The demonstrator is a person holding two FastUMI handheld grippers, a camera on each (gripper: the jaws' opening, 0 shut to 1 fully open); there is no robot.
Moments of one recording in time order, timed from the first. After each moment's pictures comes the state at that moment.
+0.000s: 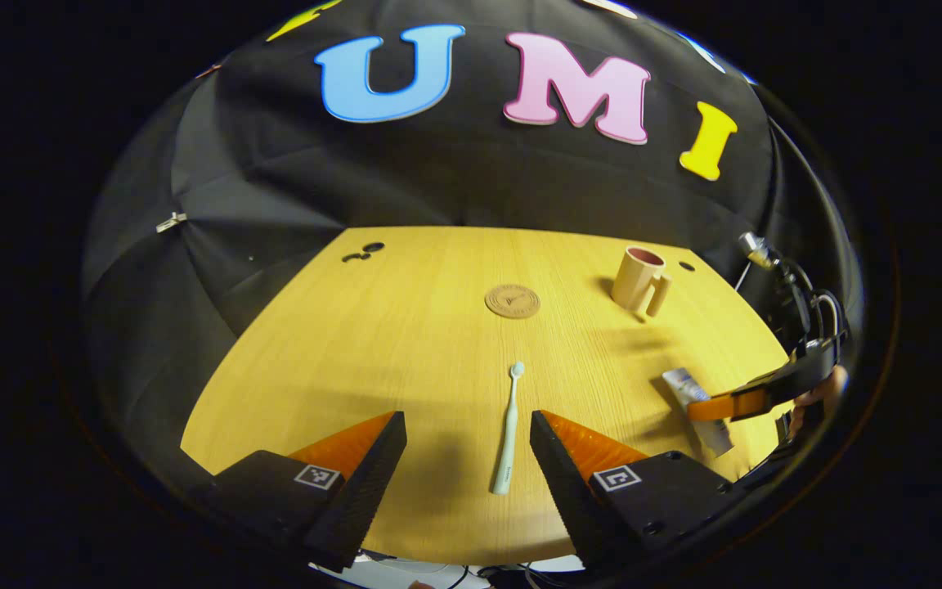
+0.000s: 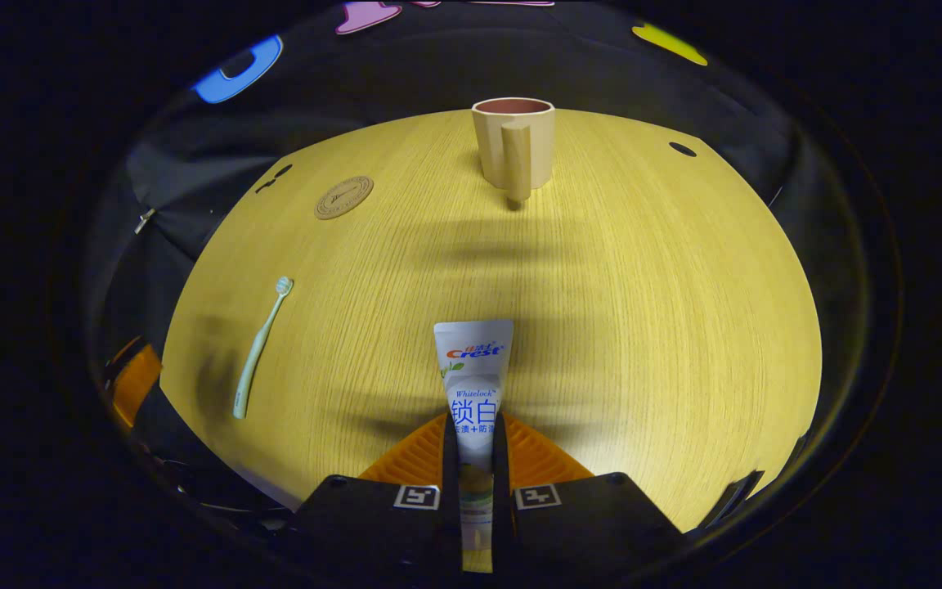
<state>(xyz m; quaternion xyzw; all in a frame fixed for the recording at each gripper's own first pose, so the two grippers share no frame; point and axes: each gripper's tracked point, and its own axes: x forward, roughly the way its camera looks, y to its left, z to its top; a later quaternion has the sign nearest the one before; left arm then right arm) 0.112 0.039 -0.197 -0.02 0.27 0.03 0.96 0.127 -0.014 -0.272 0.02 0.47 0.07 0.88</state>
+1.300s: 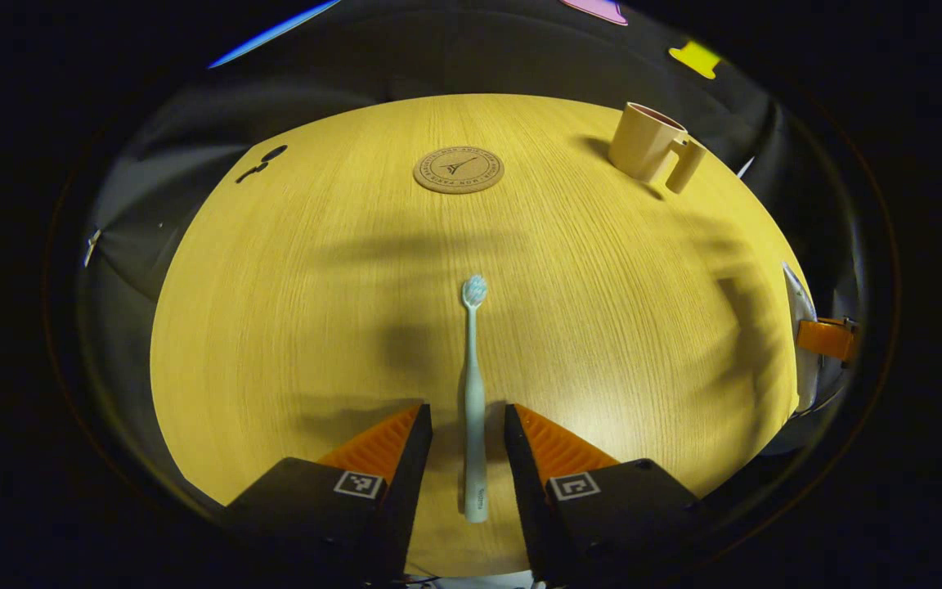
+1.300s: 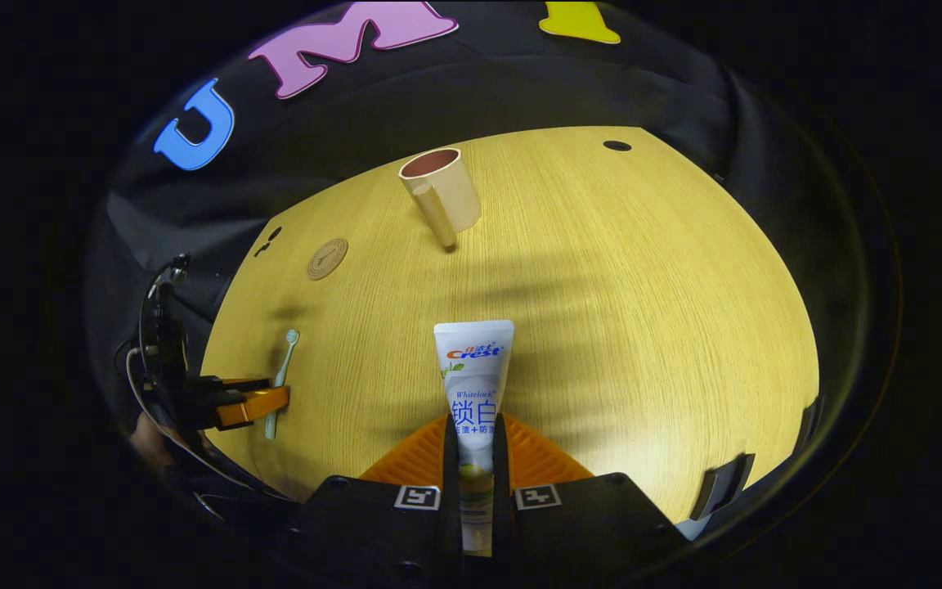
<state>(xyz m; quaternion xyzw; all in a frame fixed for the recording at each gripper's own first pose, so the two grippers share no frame) 0.165 0.008 -0.296 0.03 0.49 -0.03 0.87 0.115 -0.066 -0.229 0.10 0.43 0.05 0.90</state>
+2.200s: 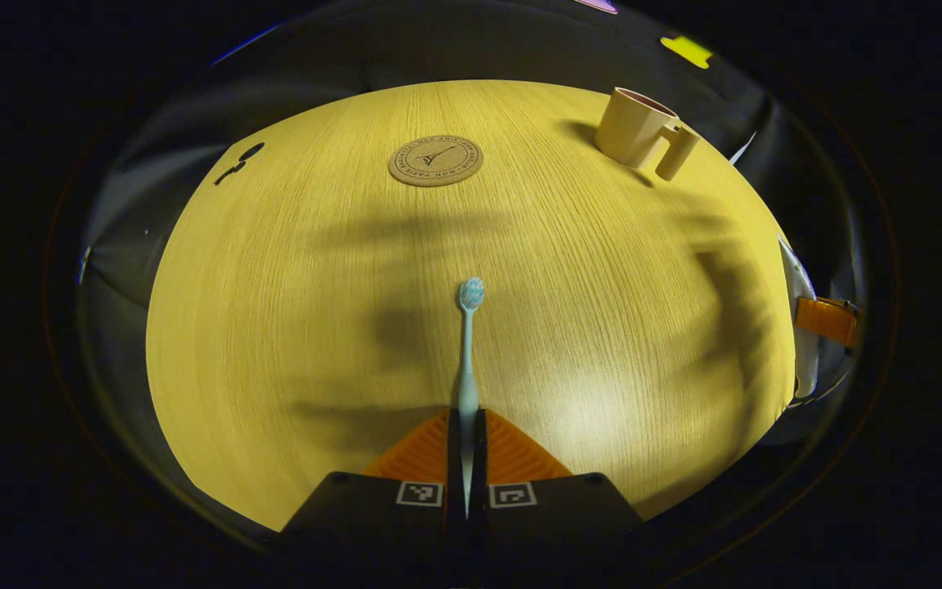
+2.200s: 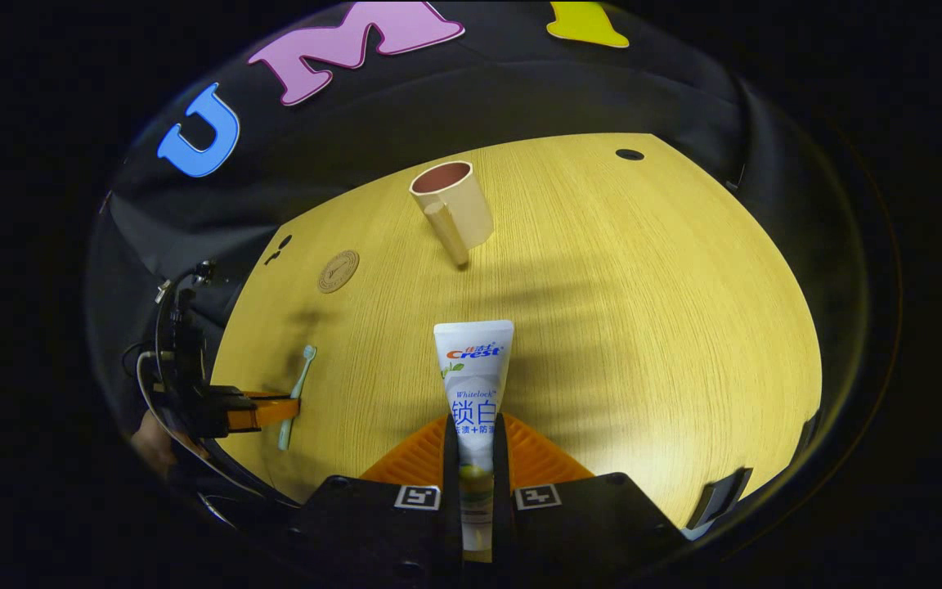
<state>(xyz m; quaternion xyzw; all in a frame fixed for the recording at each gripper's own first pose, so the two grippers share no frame) 0.165 -0.005 -0.293 0.03 0.51 -0.05 0.86 0.135 -0.063 -0.206 0.11 0.41 0.07 0.90</state>
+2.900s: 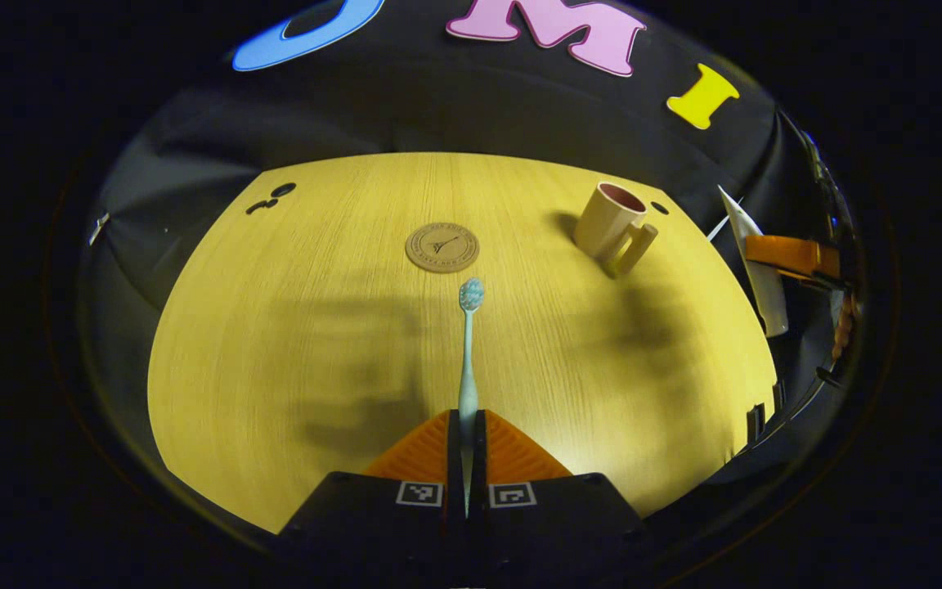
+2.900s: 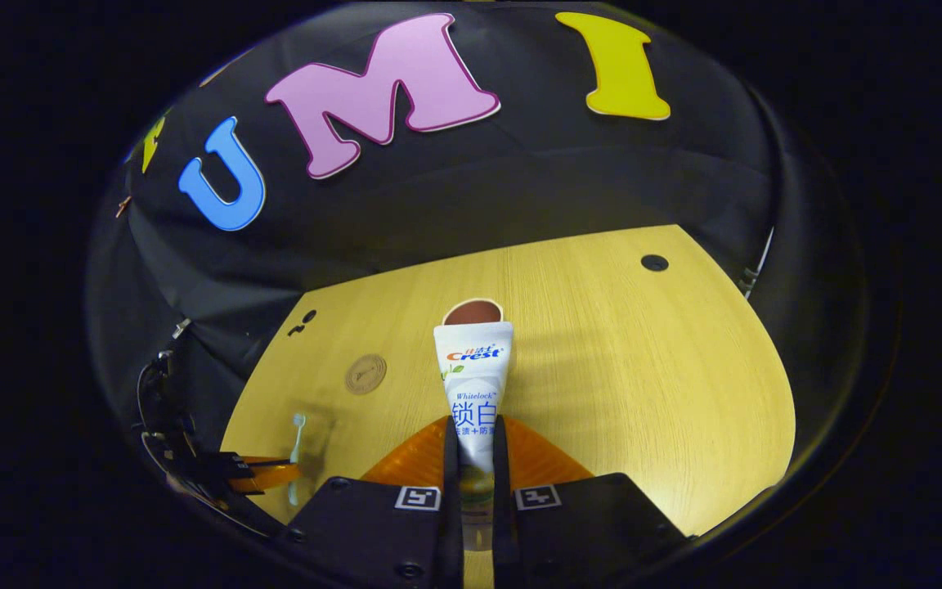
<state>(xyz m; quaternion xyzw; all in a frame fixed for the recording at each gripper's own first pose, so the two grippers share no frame) 0.172 -0.020 -0.210 -0.03 0.39 -0.05 0.92 0.240 -0.063 -0.086 0.10 0.28 0.10 0.95</state>
